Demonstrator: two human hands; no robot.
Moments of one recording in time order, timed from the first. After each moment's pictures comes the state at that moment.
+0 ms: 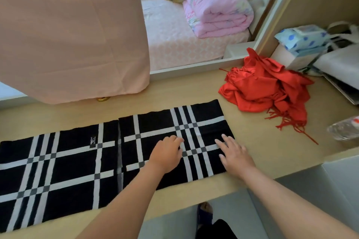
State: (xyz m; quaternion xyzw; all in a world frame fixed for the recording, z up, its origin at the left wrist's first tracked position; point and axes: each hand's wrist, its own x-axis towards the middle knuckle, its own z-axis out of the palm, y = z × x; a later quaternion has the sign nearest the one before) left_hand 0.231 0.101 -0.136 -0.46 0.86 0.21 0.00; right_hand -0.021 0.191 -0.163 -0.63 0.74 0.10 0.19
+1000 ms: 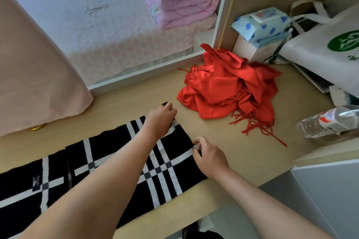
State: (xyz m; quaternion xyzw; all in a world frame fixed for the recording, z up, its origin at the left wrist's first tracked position) left_hand 0.021 -0.034 -0.134 -0.34 0.93 0.00 0.11; right_hand -0.107 0.150 -0.152 -0.53 0.79 -0.15 0.28
